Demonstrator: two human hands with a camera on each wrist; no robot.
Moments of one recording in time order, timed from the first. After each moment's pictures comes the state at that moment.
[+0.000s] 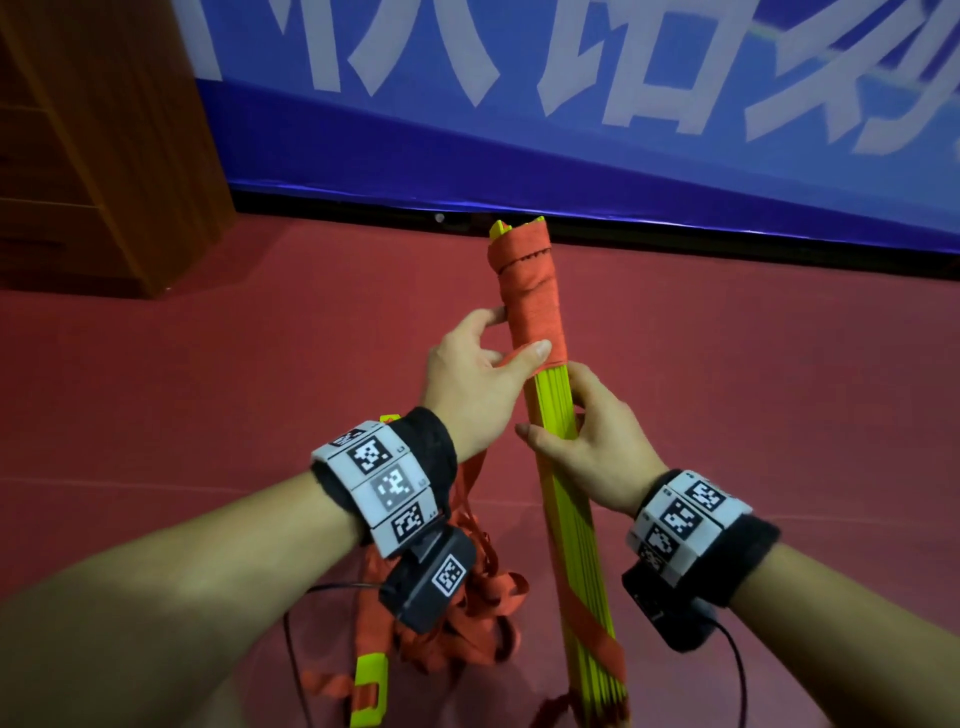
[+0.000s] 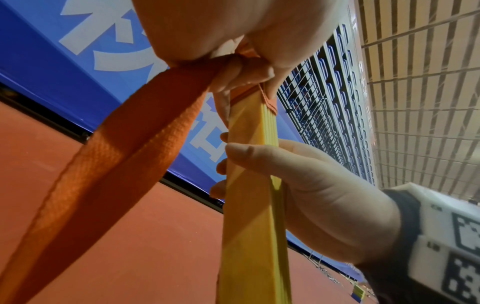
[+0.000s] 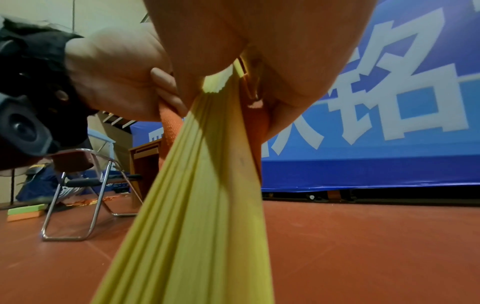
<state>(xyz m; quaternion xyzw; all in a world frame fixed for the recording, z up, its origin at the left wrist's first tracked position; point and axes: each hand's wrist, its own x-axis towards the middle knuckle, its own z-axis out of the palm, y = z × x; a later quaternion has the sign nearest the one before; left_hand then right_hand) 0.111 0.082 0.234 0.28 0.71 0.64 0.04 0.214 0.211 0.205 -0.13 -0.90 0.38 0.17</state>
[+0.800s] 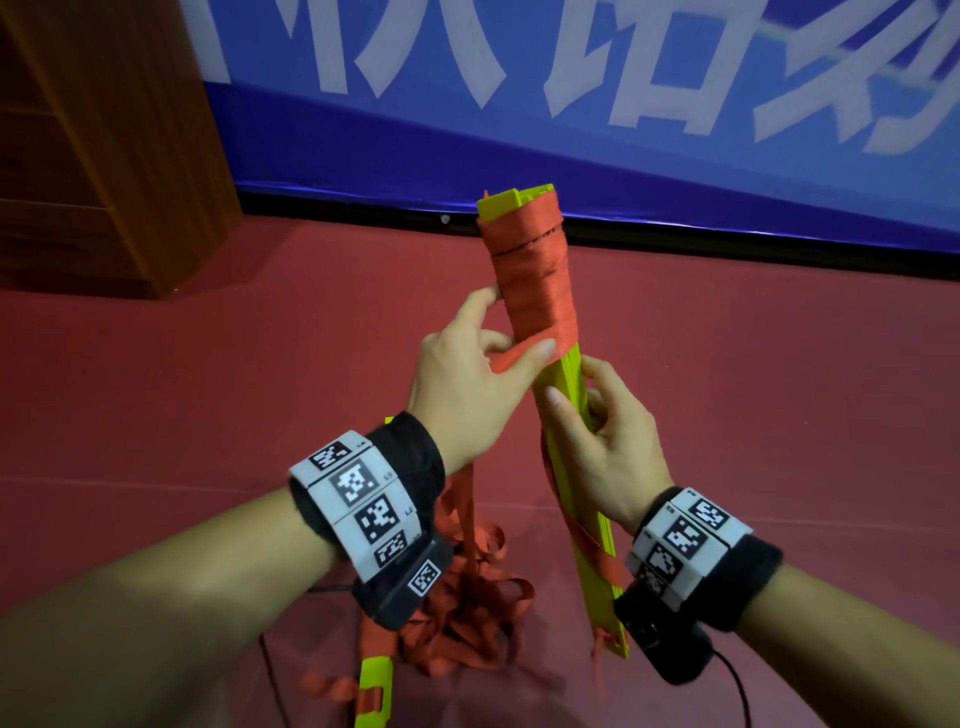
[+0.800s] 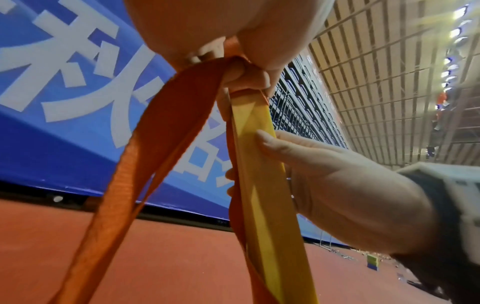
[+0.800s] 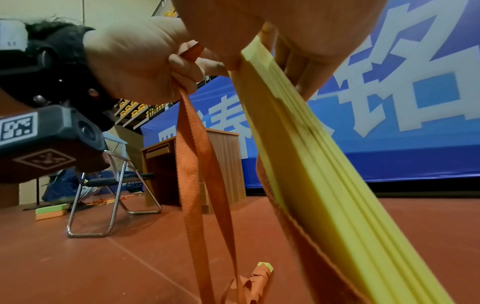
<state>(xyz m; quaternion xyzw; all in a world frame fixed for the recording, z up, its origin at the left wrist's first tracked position) 0.114 0.064 0.247 0.31 0.74 0.59 -0.04 0.217 0.199 0.199 -0.14 -0.85 0.42 0.29</state>
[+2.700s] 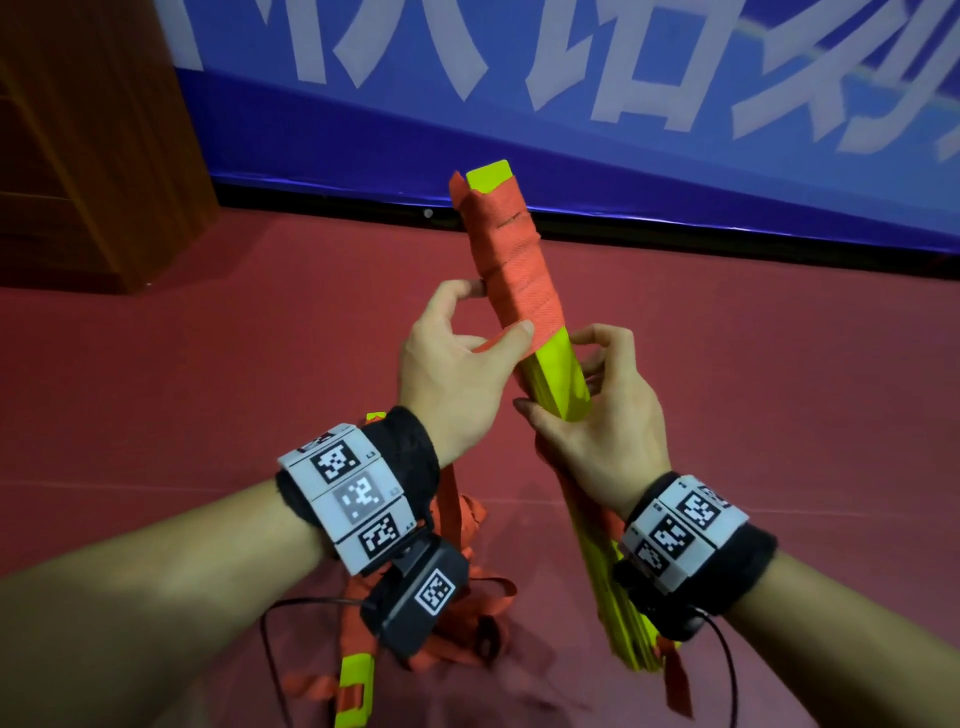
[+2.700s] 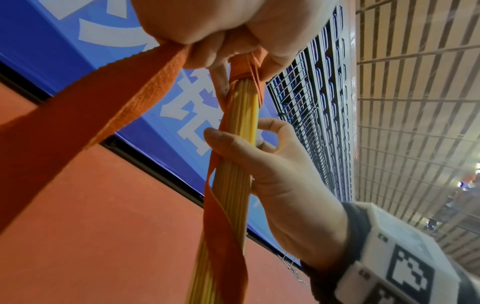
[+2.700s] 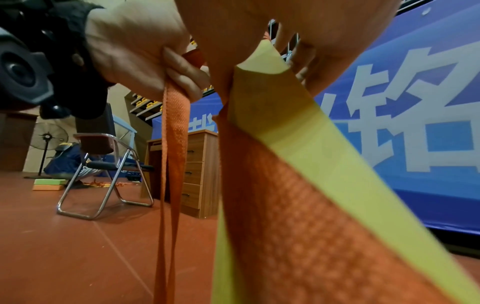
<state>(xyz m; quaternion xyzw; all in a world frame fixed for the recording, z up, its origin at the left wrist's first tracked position) 0.125 0.079 0.249 0.24 0.67 0.70 -0.01 0.225 0.201 0.227 -0.17 -0.88 0.29 0.33</state>
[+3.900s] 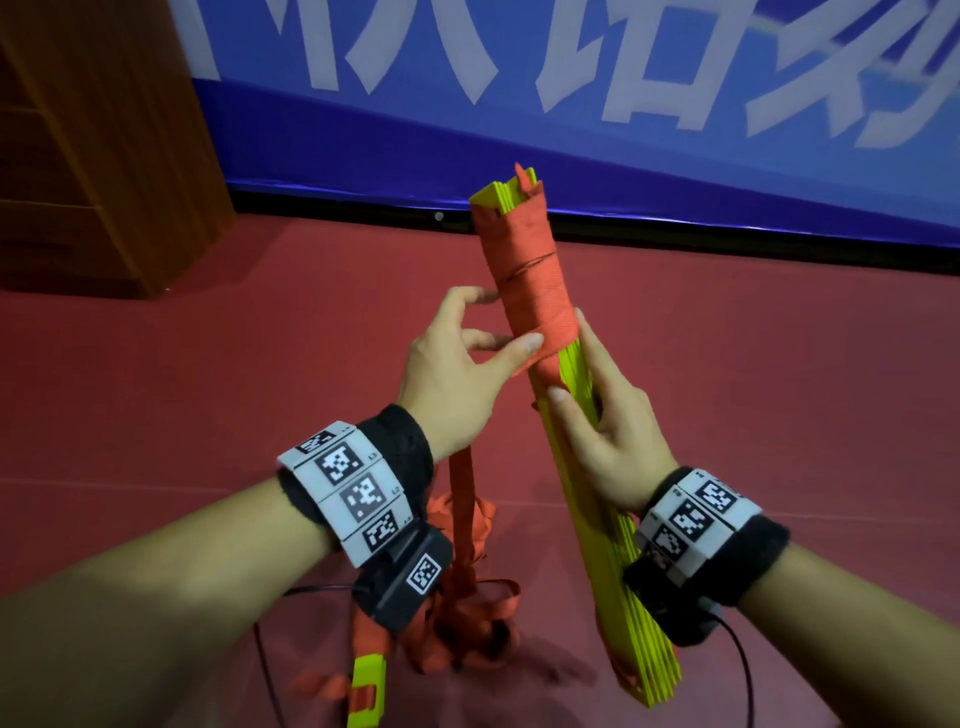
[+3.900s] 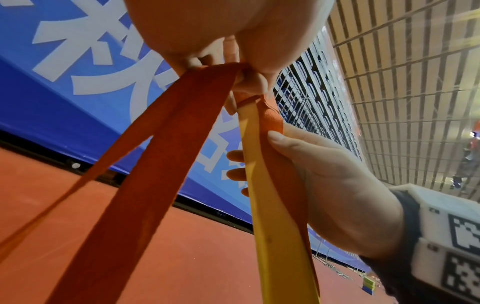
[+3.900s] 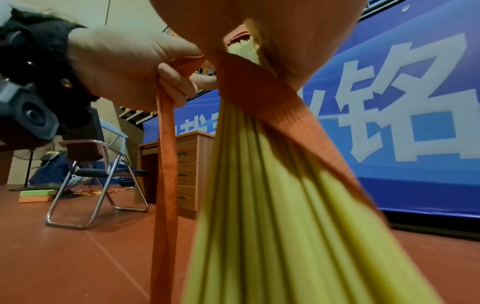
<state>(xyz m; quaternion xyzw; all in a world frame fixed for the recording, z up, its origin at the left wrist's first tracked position) 0.115 0.069 0.250 0.28 0.72 0.63 0.04 0.220 0.219 0.207 -0.04 -0.88 0.38 0.28</state>
